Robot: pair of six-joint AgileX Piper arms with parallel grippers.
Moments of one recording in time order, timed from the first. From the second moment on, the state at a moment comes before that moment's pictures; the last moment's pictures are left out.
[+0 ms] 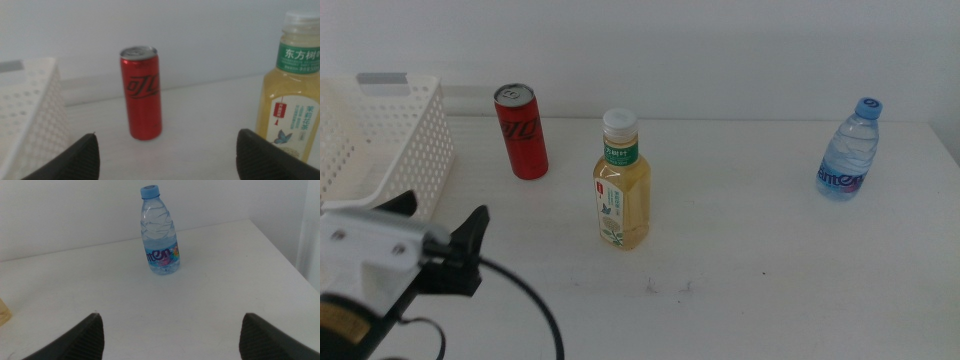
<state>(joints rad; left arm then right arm) -0.21 1.27 -0.11 0.04 -0.98 -0.01 0.01 0.00 0.00 0.01 0.29 0.16</state>
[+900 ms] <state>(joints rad) -0.20 1.83 -0.70 0.03 -0.85 -0.06 0.01 0.00 0.00 0.01 0.29 0.16</state>
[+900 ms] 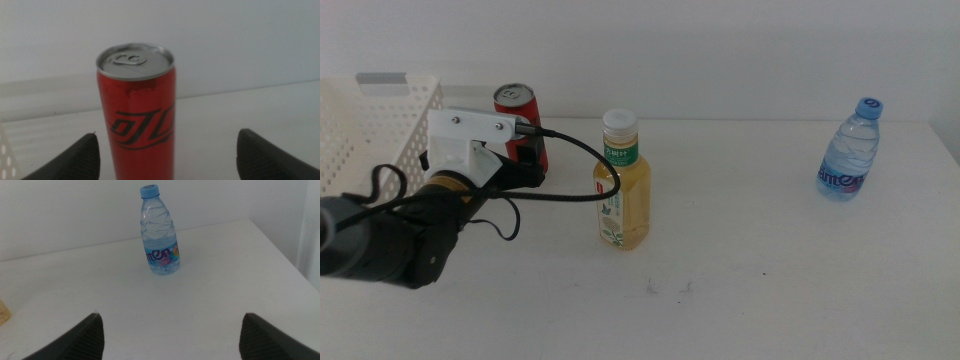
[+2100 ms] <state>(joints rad) -0.15 2.18 -0.99 0.06 -0.91 -0.05 0.01 0.00 0.00 0.01 0.29 0.16</state>
